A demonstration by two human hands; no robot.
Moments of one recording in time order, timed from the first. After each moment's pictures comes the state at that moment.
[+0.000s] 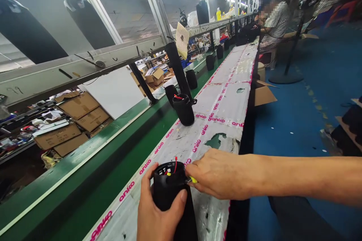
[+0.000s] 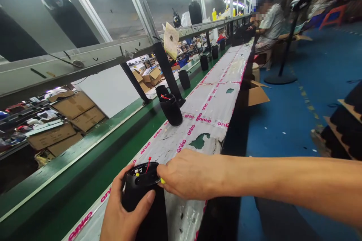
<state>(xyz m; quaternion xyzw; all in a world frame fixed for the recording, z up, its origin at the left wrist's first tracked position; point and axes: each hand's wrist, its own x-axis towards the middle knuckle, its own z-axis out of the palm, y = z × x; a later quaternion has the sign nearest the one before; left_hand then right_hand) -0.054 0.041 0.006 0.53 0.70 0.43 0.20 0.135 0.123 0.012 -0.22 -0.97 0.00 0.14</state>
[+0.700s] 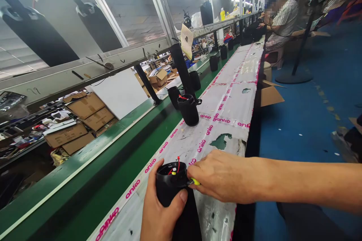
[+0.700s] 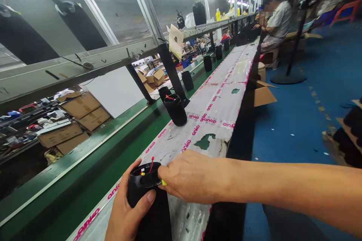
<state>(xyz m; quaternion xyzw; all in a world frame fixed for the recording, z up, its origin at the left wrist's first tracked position) -0.067 0.042 0.009 0.55 0.65 0.45 0.27 0.128 0.118 0.018 -0.20 -0.97 -0.01 0.16</state>
